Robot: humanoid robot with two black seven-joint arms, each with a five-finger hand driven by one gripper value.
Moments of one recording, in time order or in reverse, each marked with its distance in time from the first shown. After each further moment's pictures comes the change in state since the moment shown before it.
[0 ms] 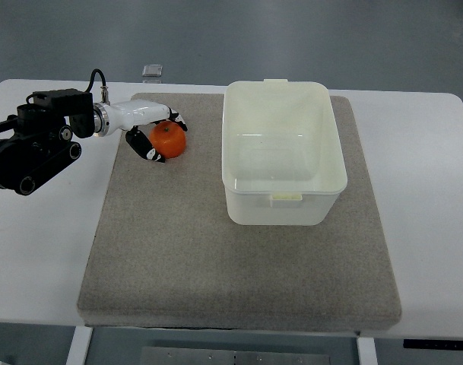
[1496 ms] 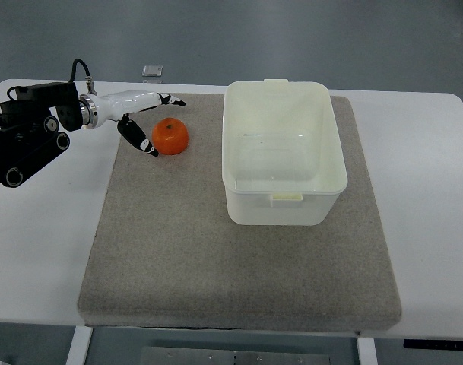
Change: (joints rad) left arm 0.001 0.034 -0.023 -0.013 -0.093 -0.005 -0.003; right arm 0.000 0.000 0.000 0.000 0.000 0.000 0.000
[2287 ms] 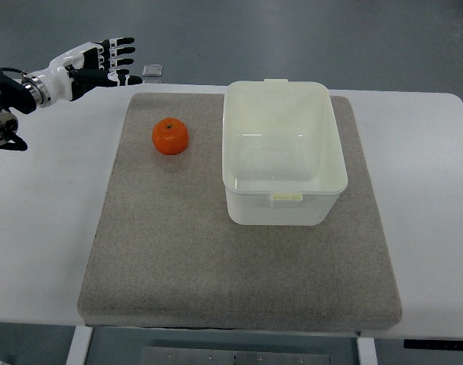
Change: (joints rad) left arm 0.024 -0.023 -0.275 0.293 -0.824 -0.256 0.073; right arm 0.000 0.000 0.000 0.000 0.000 0.000 0.000
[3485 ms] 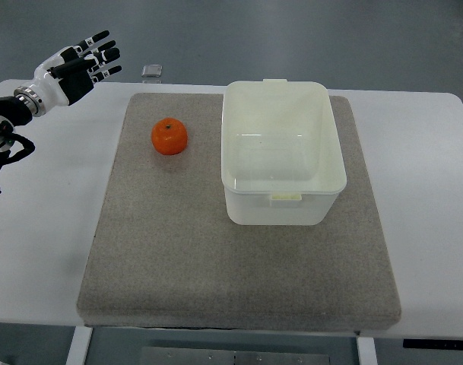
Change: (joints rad) left arm 0.058 -0.014 -0.050 0.036 -0.651 0.010 0.161; right arm 0.000 0.000 0.000 0.000 0.000 0.000 0.000
